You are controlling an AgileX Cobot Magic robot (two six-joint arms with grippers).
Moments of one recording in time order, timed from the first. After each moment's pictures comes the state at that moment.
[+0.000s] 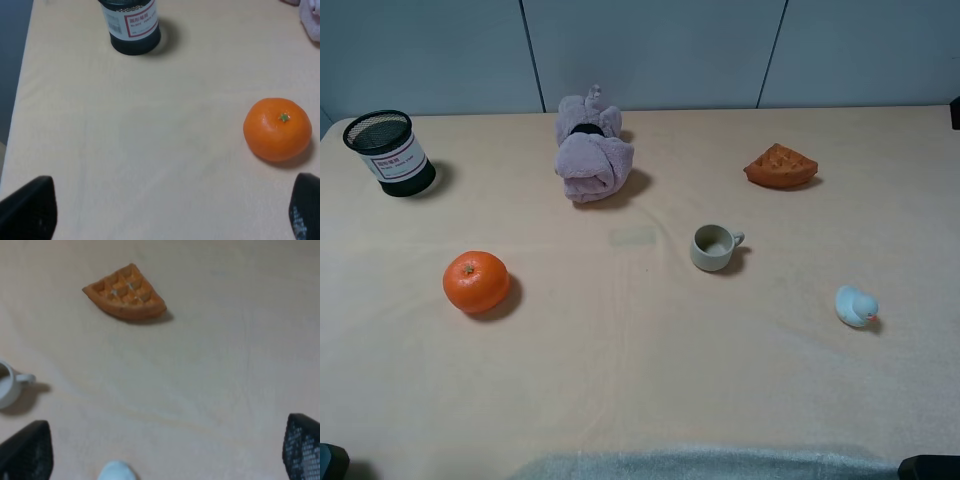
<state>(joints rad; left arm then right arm) -0.04 0.00 -0.49 0.07 1.06 0.03 0.14 0.91 -0.86 -0.06 0.85 -0.09</state>
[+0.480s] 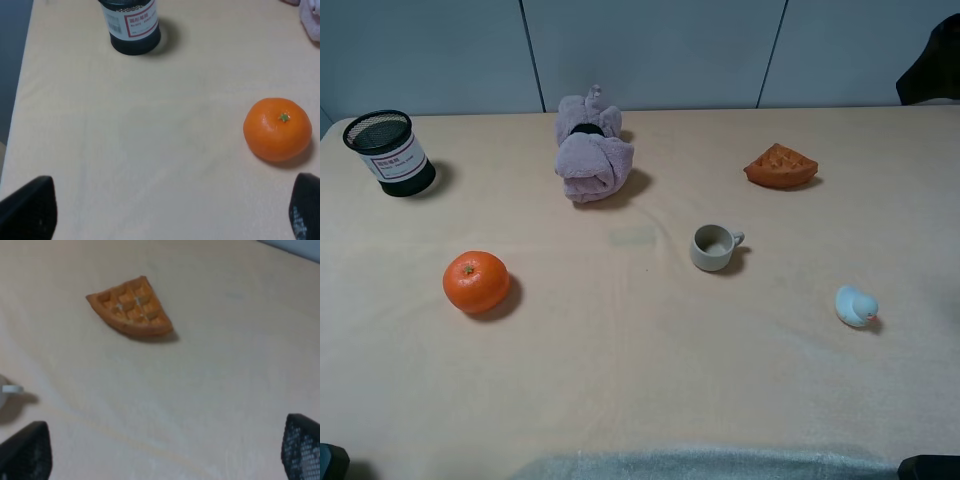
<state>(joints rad) -0.04 0.00 -0.49 0.07 1.06 0.03 0.14 1.17 -1.01 -0.02 0.82 -0.27</state>
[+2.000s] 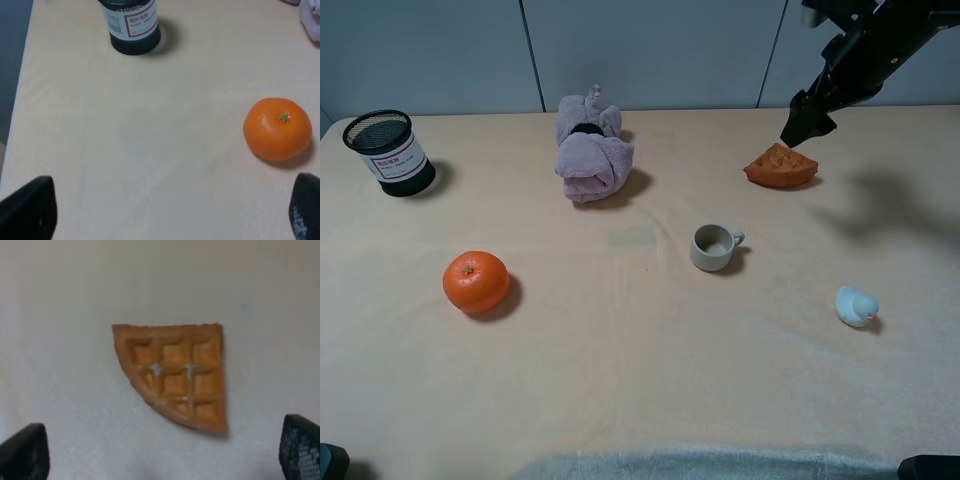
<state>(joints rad) -0.04 0.00 -0.49 0.07 1.06 0.03 0.14 1.90 -1.37 0.19 0.76 -0.80</state>
